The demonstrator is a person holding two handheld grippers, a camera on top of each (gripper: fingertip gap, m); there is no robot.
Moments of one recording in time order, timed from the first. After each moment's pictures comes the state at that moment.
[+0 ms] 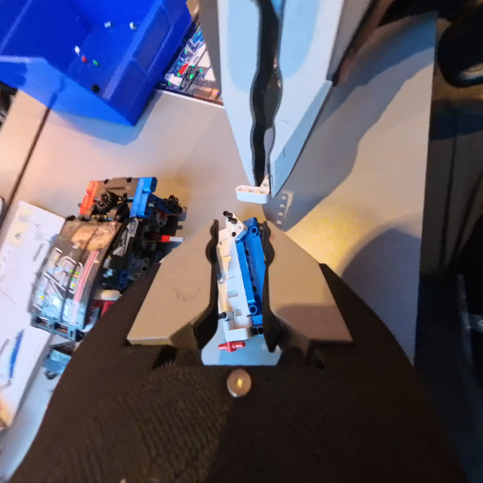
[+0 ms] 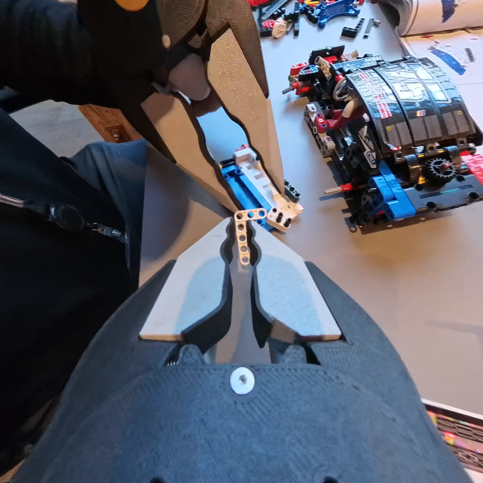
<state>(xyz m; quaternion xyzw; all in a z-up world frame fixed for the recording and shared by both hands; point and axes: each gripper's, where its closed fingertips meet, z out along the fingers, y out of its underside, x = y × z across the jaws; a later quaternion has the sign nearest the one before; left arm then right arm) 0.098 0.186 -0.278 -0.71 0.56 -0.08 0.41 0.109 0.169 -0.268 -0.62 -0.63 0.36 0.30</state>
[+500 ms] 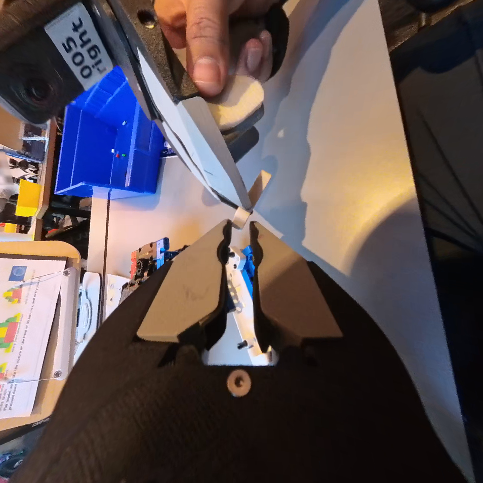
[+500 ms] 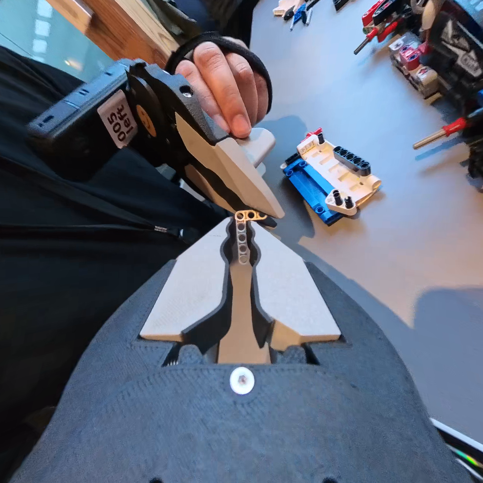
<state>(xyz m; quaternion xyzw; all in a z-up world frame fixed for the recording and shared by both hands) 0.127 0.170 -0.271 -0.58 0.68 0.03 0.45 0.121 0.143 -0.252 -0.63 -0.51 0.58 0.06</state>
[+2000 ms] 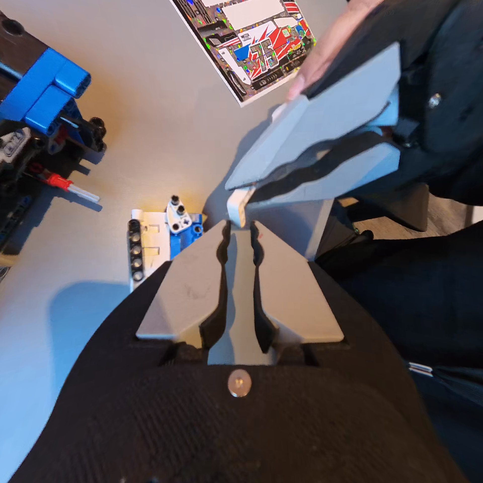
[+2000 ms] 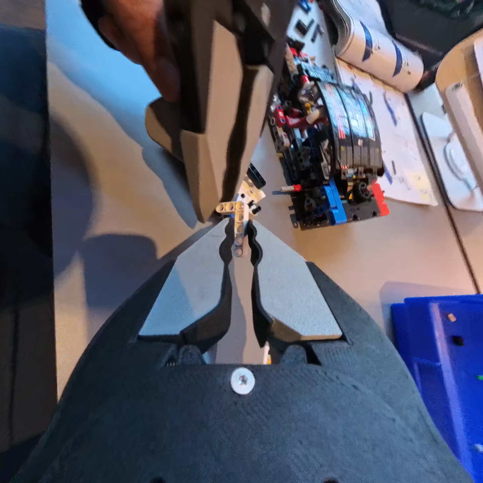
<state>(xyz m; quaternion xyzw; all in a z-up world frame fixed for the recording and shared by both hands) 0.117 0.168 -0.289 -0.86 0.34 -0.34 0.19 0.110 0.188 -0.276 -0.58 -0.68 0.15 0.42</state>
